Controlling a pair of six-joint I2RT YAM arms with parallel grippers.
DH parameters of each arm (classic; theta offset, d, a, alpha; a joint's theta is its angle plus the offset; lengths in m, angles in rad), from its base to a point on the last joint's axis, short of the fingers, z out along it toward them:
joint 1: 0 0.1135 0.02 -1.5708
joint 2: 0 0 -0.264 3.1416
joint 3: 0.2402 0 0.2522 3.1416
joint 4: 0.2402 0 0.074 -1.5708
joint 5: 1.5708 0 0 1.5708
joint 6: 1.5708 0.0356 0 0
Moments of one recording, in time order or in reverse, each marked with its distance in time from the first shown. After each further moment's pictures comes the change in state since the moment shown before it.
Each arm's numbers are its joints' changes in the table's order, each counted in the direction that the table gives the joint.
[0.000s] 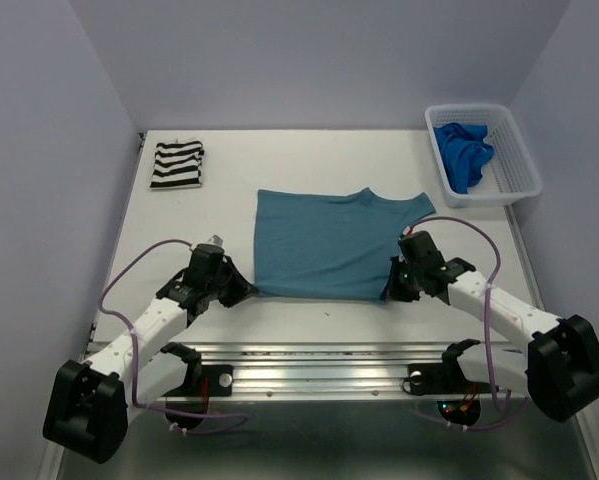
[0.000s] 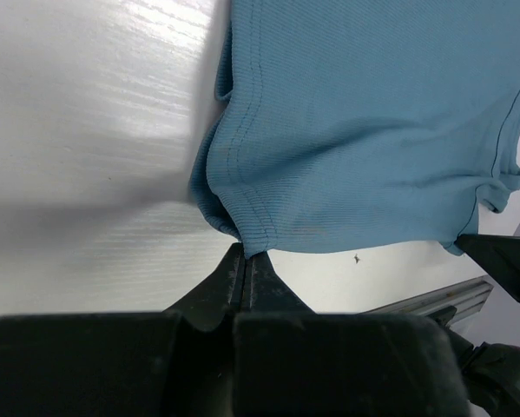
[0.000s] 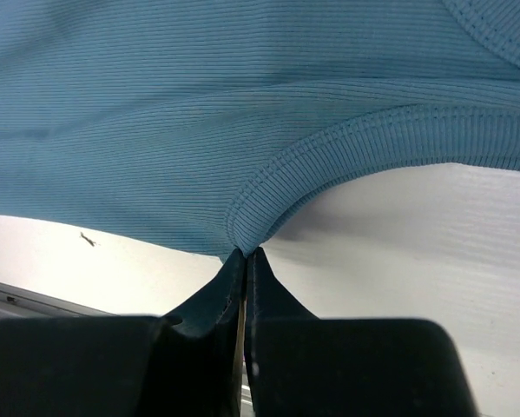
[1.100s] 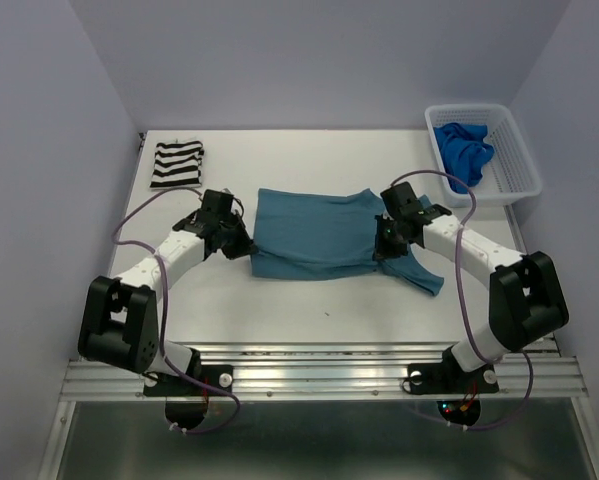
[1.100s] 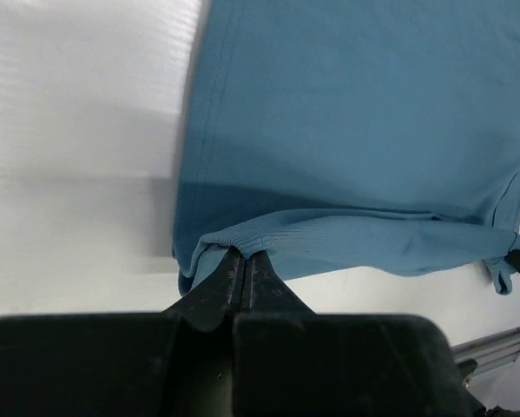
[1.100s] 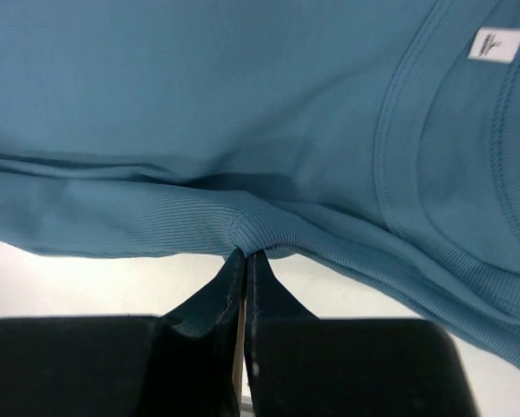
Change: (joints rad) left arm 0.069 0.449 0.440 0.088 -0.025 0.185; right arm -0.046 0.380 0.435 0.116 0.068 -0.134
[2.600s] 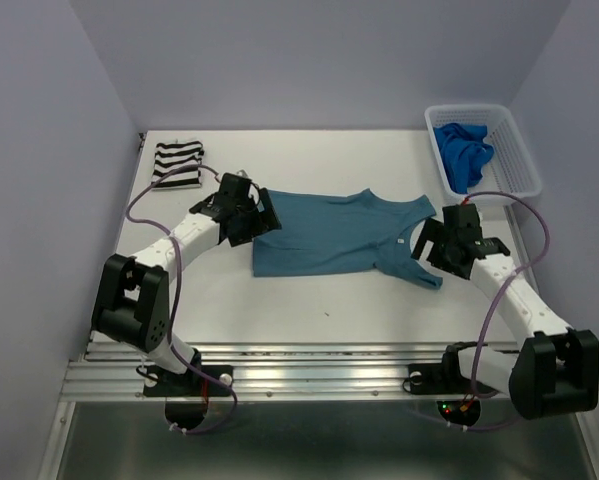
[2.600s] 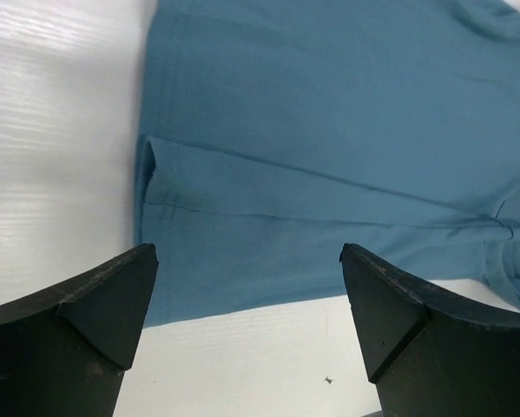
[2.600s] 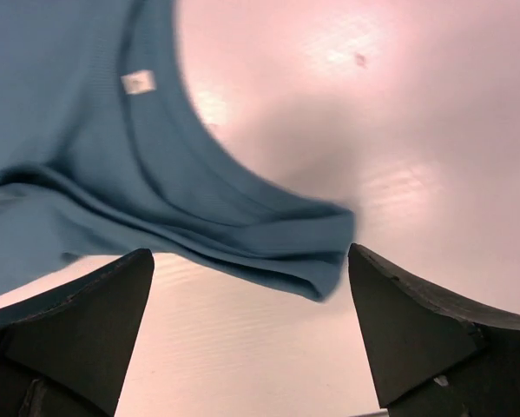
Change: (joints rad) left arm -0.042 0.160 0.205 -0.014 -0.100 0.058; right arm -0.275 -0.320 -0.205 -0.016 0.170 -0.027
